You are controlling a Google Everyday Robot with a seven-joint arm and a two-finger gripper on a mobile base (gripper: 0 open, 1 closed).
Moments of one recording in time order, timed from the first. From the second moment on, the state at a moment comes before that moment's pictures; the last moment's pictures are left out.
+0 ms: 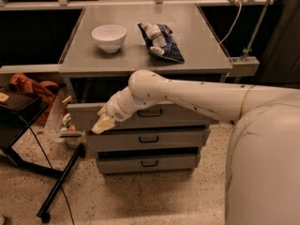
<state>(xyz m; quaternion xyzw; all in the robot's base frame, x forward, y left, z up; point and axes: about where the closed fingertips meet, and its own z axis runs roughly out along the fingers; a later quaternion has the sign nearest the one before) 0.621 0.173 0.667 -0.62 0.68 0.24 0.32</state>
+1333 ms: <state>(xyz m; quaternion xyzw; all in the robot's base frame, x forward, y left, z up) 0.619 0.144 0.678 -0.60 0.69 0.23 0.34</state>
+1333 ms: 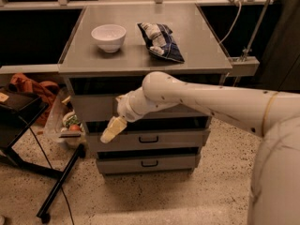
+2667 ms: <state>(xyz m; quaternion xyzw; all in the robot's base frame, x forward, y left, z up) 0.567 0.001 0.737 -0.60 0.69 0.23 0.33</state>
